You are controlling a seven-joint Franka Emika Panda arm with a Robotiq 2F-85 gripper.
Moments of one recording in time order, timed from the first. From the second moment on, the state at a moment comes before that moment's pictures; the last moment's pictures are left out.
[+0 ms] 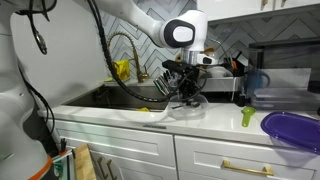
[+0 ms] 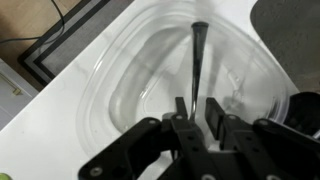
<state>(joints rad) -0.12 0.19 -0.09 -1.95 0.08 2.02 -0.13</state>
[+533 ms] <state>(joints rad) -0.12 0.11 -0.09 -1.96 -0.06 2.00 -0.16</state>
